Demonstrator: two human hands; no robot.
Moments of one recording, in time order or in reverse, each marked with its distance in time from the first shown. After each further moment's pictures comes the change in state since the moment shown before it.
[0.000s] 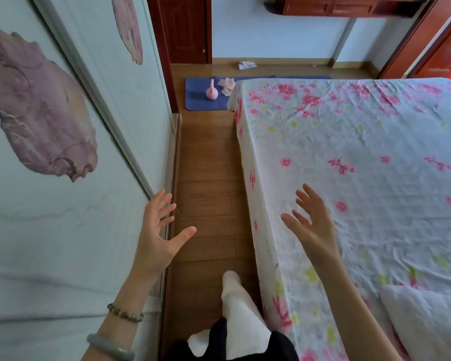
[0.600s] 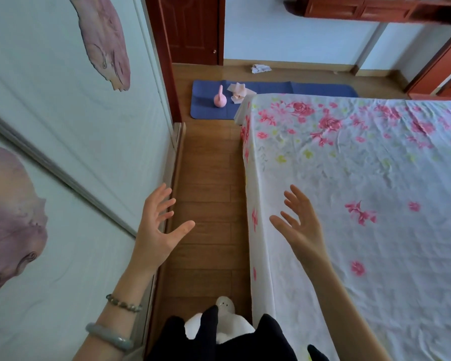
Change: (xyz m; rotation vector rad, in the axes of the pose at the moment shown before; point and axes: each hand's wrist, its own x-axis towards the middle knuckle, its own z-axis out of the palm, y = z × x) left_hand 0.244 -0.007 0.065 0.034 0.029 -0.043; right_hand 0.258 -0.004 0.042 -0.002 -0.142 0.006
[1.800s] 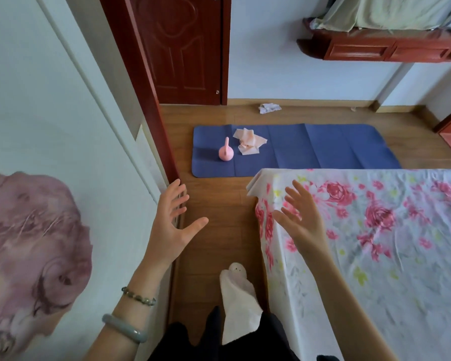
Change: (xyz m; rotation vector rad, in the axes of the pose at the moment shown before) left_hand 0.599 -0.041 0.025 -0.035 -0.027 0.073; right_hand 0.579 -0.044 0.136 0.025 0.026 -0.046
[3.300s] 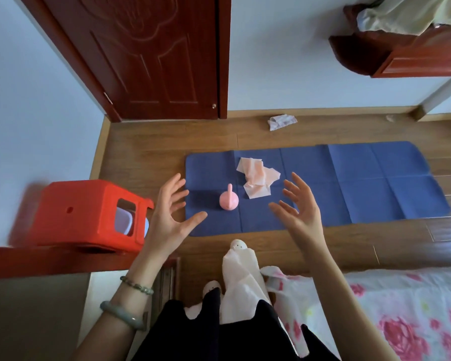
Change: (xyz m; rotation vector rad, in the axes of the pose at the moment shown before) left_hand 0.666 -0.131 0.063 -0.008 -0.097 -0.148; right_hand 0.661 0.026 0.123 -0.017 0.026 0.135
